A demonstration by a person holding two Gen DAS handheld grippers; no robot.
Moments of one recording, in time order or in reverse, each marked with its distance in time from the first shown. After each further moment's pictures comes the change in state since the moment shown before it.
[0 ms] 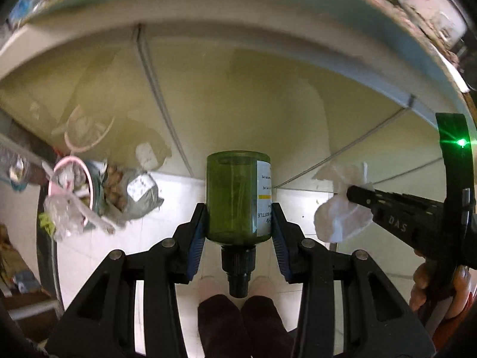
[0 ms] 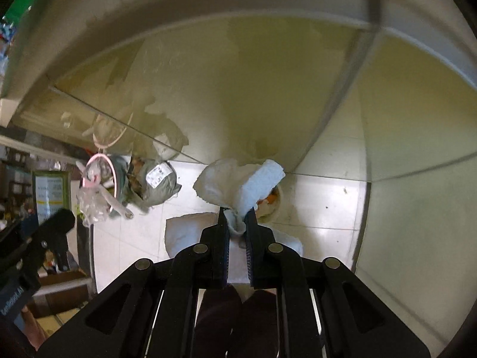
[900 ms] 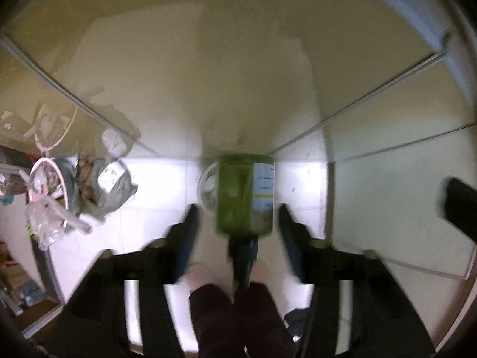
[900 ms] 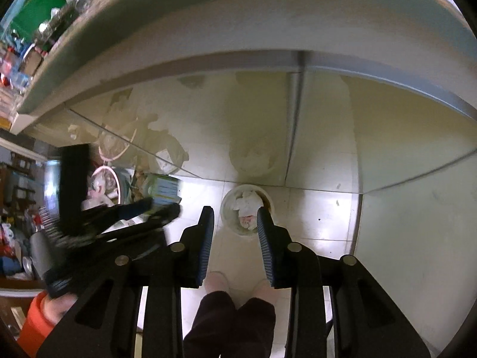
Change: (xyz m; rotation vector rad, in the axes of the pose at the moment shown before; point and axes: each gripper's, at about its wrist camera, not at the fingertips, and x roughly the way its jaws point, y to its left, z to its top) left arm 0.105 -0.066 0.013 0.114 0.200 -0.022; right arm -0.057 -0.042 -0.008 0.026 -0.096 0.008
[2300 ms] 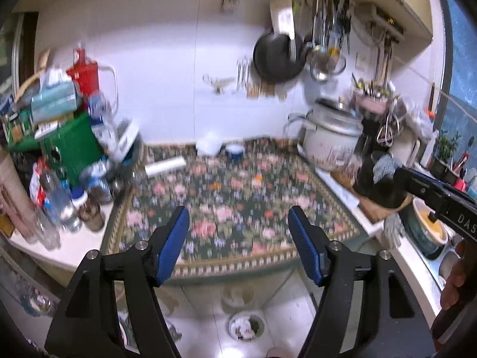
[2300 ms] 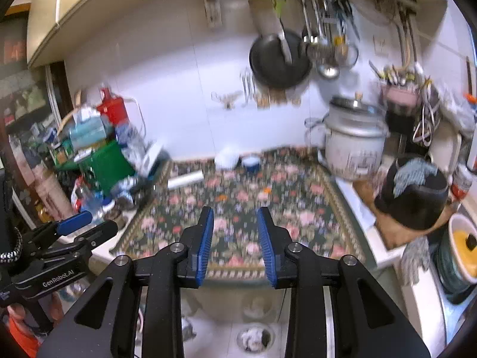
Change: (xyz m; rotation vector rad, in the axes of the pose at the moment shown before) left arm -0.493 0.023 -0.036 0.210 -0.908 -0.069; right arm -0.350 0.133 0.009 -0.041 -0.822 -0.089
